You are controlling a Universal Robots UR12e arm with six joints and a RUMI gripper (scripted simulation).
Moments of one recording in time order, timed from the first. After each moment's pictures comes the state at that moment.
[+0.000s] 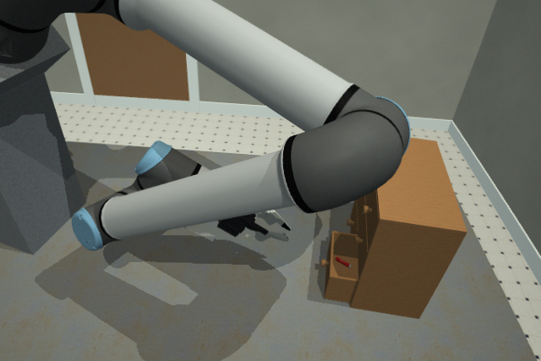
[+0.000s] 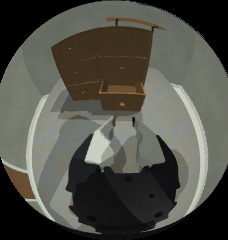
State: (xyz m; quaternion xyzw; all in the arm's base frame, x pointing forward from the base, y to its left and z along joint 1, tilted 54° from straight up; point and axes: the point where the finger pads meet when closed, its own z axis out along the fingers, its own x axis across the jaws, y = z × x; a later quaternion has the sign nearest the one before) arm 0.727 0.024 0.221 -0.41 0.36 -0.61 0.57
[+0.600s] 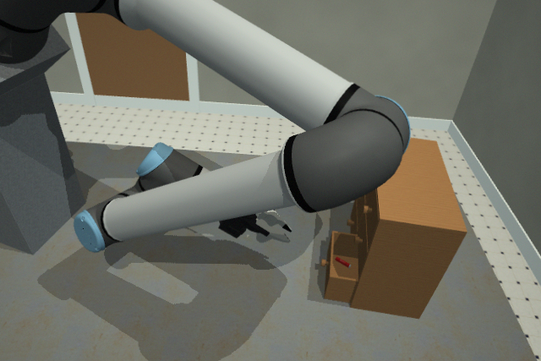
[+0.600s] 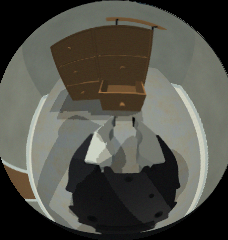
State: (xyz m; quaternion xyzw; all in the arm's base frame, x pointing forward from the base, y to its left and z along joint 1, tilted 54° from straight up) arm 0.733 0.024 0.221 -0.41 0.36 -0.61 0.57
